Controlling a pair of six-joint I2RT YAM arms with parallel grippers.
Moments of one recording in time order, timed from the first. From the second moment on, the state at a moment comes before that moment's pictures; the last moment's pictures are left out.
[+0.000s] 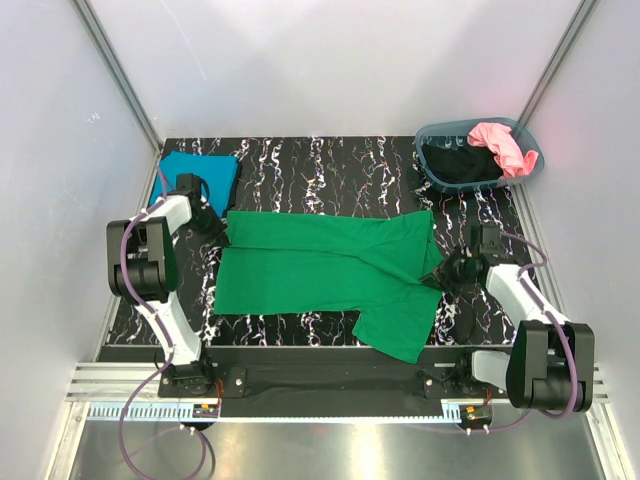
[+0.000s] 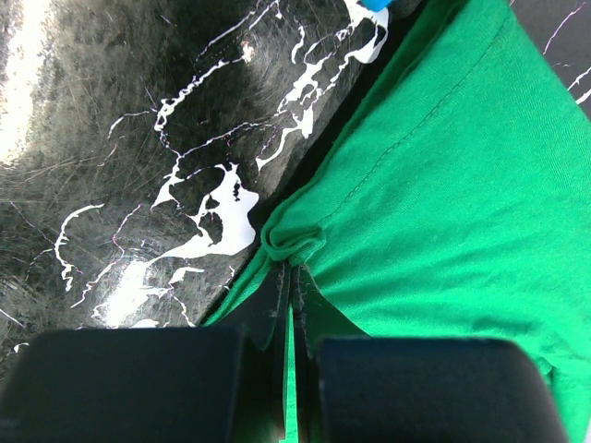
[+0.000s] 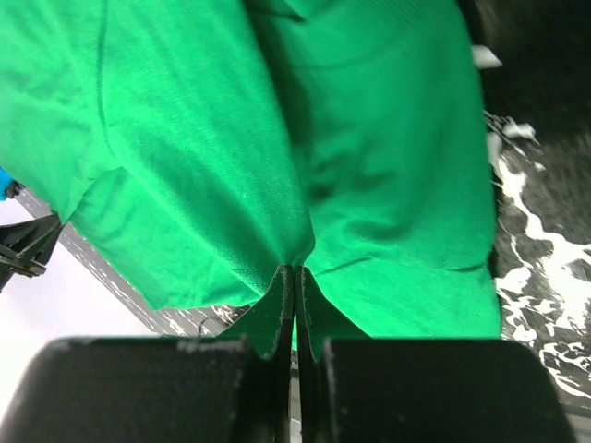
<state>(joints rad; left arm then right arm) 0.10 1.88 1.21 -0.60 0.20 -0.55 -0.07 1.22 0.63 -0.51 -0.41 0.81</state>
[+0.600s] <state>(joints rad) 0.10 1.92 1.33 -0.74 0.15 -0.54 -0.07 1.28 0.68 -0.53 -0.37 0.82</state>
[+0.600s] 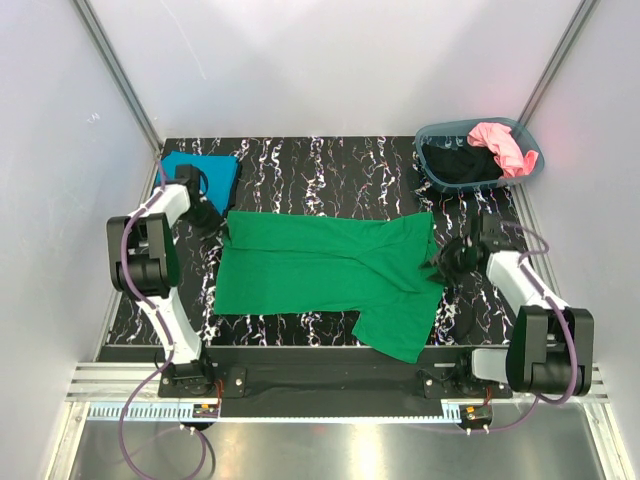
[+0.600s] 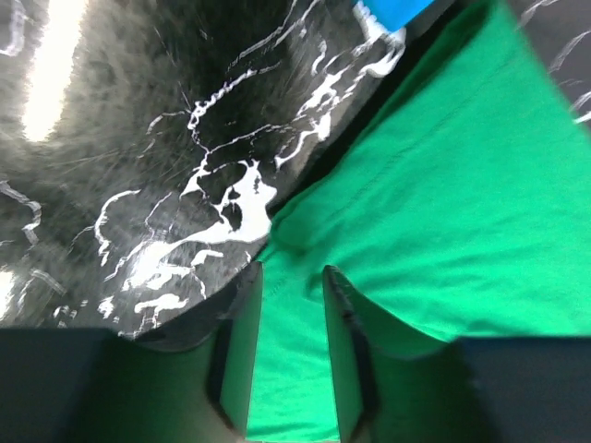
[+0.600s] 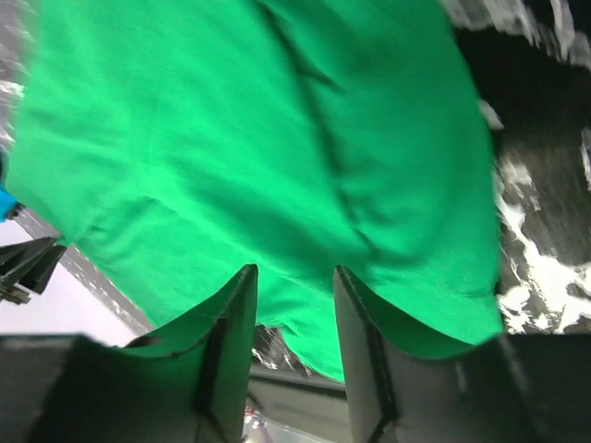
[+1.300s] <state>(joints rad) 0.04 2.11 1.50 -0.55 0.38 -0.62 -0.09 1.95 1.33 -0.44 -0.30 0.50</state>
